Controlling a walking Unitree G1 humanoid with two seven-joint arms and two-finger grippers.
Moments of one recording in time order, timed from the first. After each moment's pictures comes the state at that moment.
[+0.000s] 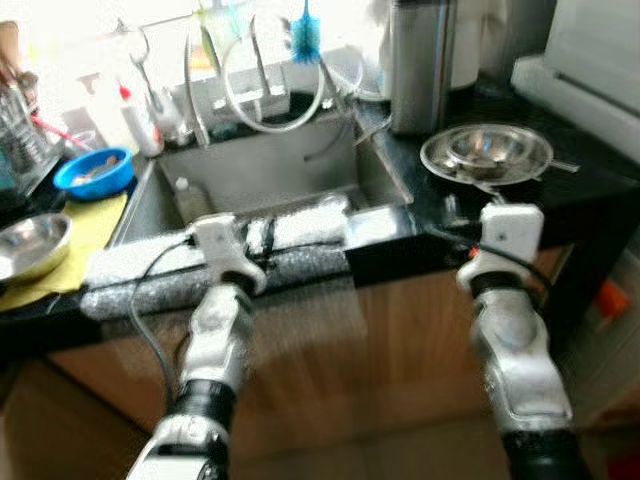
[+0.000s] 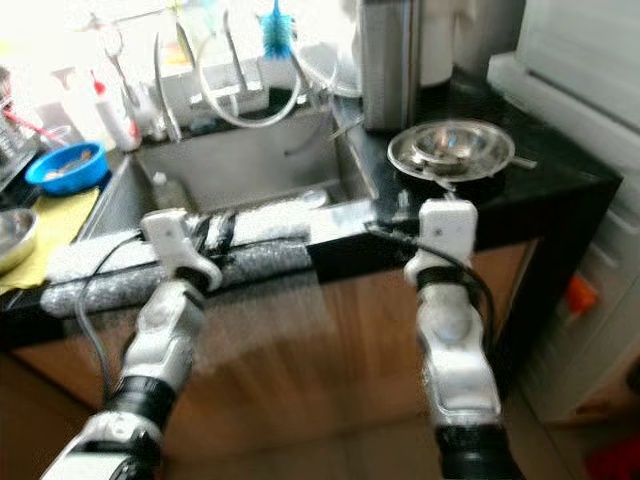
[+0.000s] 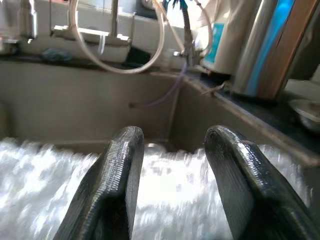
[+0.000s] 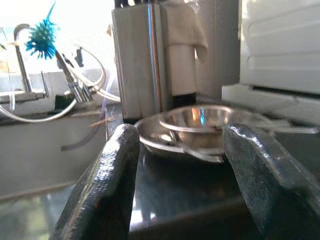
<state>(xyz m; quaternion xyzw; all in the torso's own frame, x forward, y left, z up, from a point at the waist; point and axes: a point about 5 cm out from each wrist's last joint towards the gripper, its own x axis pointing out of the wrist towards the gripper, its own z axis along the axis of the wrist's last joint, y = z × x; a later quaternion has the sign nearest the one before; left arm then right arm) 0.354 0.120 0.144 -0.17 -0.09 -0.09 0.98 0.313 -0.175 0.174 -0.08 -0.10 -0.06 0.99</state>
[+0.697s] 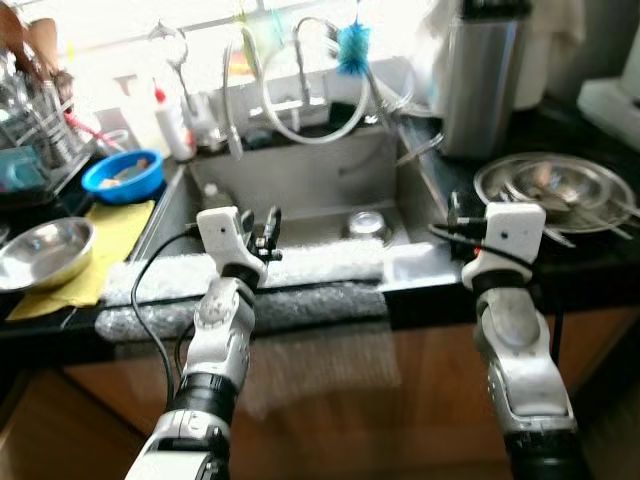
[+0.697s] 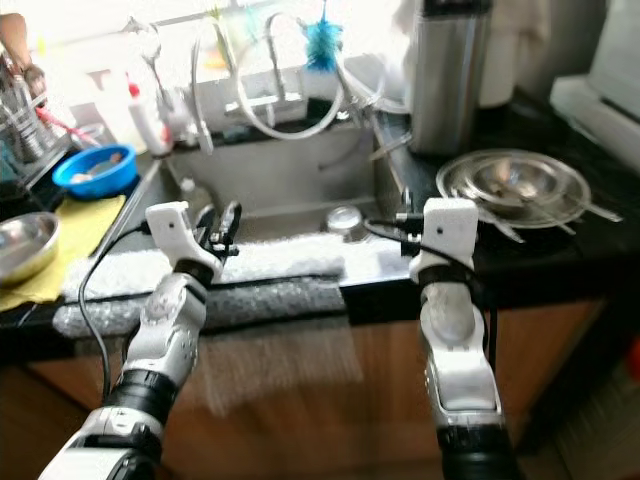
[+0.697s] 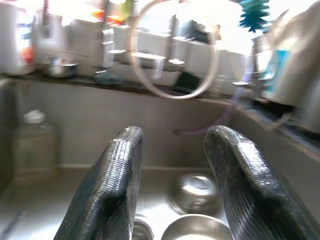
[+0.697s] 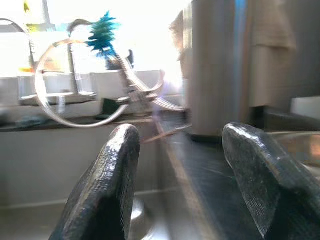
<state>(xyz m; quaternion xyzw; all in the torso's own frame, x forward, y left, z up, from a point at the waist) 0.356 0.130 0.148 -0.16 -0.10 -0.08 0.98 0.314 -0.164 0.175 -0.08 -0.10 -0.04 0.99</state>
